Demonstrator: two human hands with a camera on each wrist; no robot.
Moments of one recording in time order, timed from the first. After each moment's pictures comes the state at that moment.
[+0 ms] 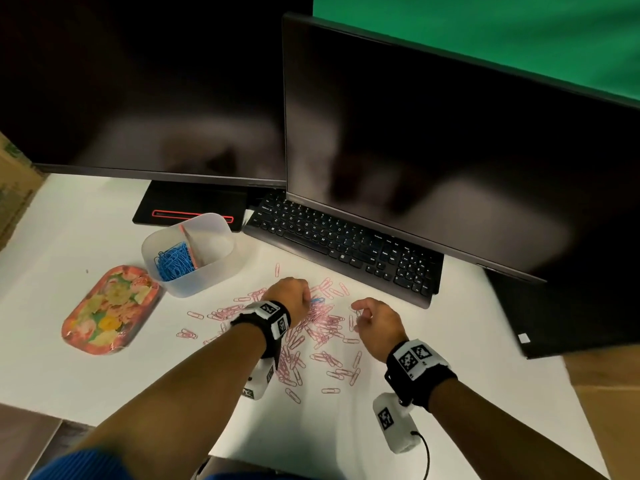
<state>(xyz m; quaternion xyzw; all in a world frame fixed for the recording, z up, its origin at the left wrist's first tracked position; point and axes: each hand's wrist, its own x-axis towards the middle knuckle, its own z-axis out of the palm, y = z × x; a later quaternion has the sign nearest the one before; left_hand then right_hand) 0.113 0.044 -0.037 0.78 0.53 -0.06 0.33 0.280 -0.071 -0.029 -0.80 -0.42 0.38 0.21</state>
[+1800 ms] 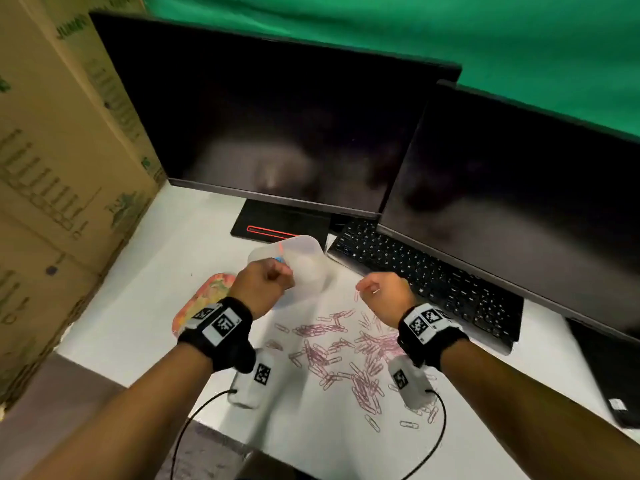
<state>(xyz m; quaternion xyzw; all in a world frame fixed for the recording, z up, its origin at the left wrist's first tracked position) -0.079 0.088 0.040 0.57 0.61 0.26 0.49 0.167 0.052 0.026 -0.75 -0.54 0.33 0.17</state>
